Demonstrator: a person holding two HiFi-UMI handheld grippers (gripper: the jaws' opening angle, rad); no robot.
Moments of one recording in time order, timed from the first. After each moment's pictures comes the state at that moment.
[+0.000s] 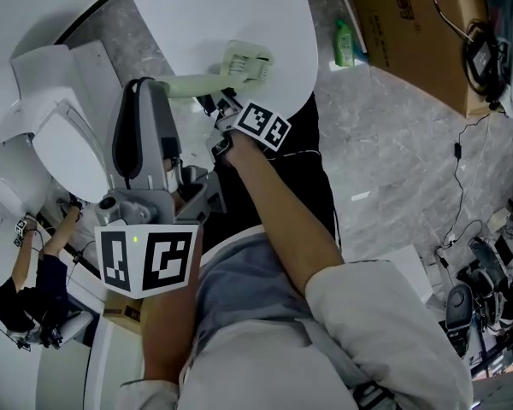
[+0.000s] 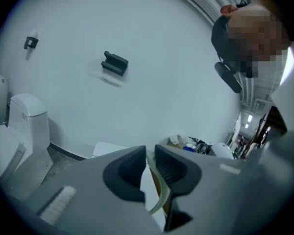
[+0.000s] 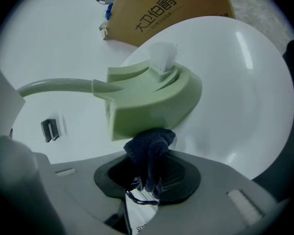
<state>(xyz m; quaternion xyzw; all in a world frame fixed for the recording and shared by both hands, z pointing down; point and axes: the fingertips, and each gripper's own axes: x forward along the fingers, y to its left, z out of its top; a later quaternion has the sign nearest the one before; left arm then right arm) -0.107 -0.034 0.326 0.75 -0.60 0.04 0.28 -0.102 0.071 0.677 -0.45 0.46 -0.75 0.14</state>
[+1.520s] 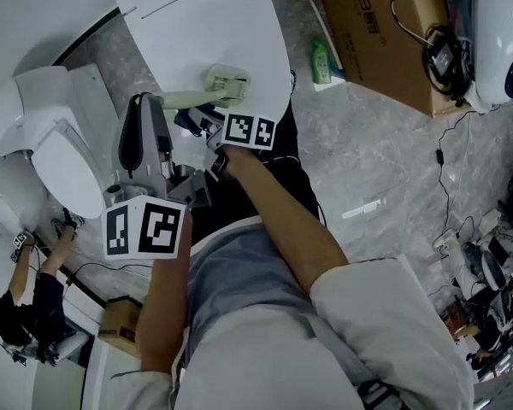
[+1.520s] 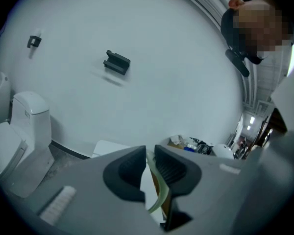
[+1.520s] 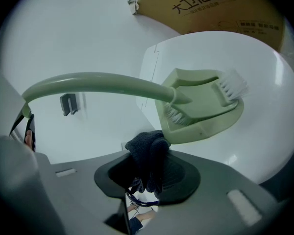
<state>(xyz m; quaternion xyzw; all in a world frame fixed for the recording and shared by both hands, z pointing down) -0.104 -0.032 0.318 0.74 -0.61 0.03 0.29 -0.104 0.052 0.594 -0.34 0.58 -0.74 0.07</state>
